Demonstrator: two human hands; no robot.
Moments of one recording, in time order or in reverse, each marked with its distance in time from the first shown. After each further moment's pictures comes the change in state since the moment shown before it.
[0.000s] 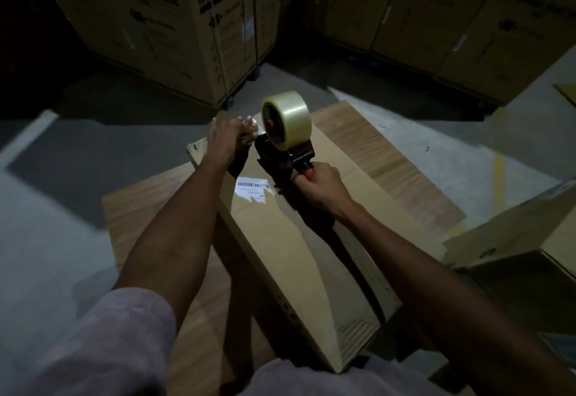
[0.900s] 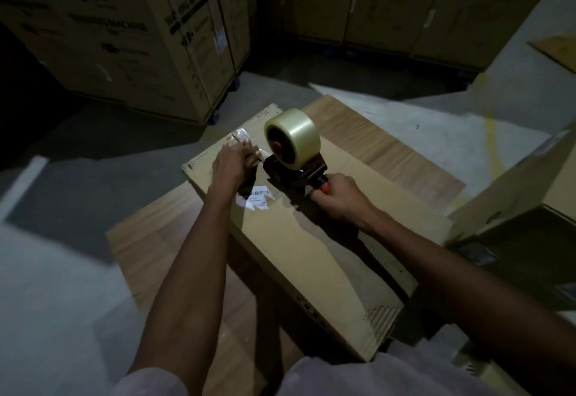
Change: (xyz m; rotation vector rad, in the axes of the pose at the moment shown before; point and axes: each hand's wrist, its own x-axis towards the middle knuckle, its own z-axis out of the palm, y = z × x) left_hand -0.036 0.024 0.010 0.138 0.018 0.162; right_hand -0.040 0.025 -0.012 0.069 -0.019 0.096
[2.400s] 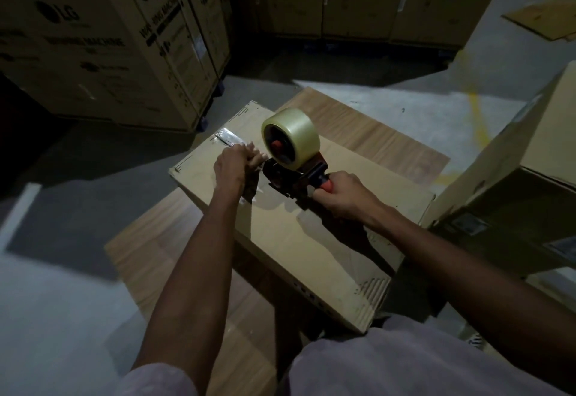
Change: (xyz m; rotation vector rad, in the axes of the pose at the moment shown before) left_hand -0.019 0.046 0.004 0.008 -0.057 -0.118; right_hand -0.046 0.012 -0.015 0.069 0.019 0.049
